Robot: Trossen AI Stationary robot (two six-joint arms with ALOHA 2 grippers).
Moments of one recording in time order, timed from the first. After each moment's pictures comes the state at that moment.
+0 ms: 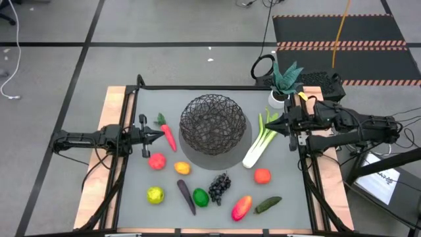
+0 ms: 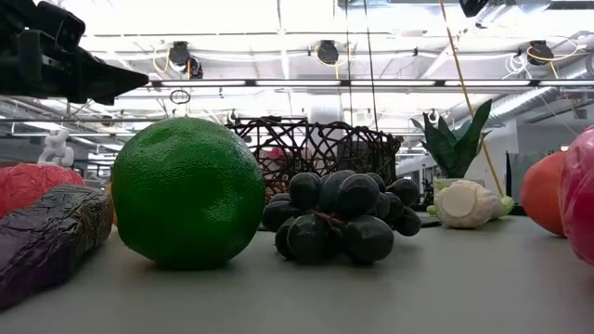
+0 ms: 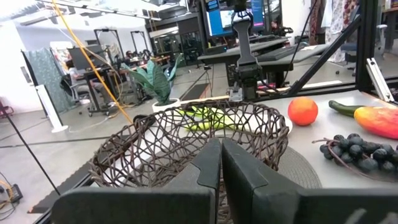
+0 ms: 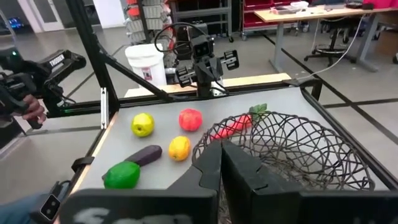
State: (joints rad) left arm -0.03 0.02 0.01 0.06 -0.16 0.20; right arm 0.01 0.64 0.85 -0.44 0.01 0.12
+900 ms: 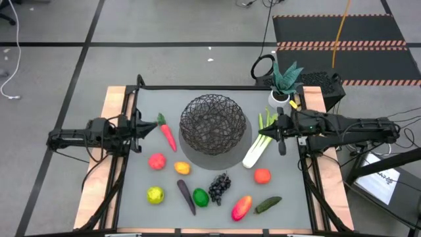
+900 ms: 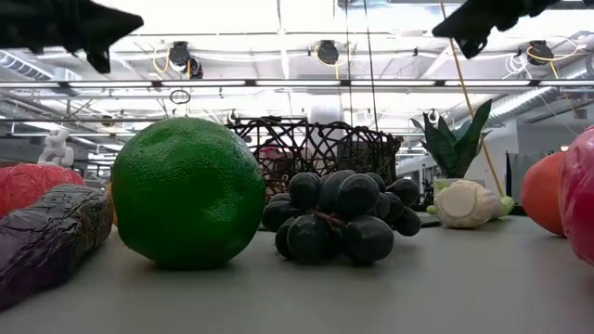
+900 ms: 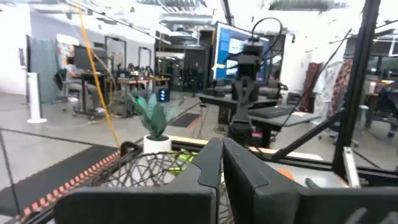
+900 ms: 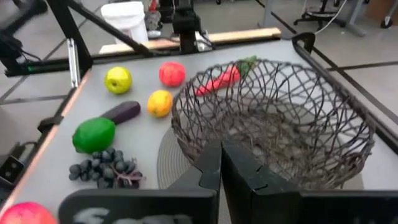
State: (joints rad) left arm -0.05 0.11 0.22 0.08 -0.19 -0.04; right arm 0.01 0.65 0.65 -0.39 0.06 0.12
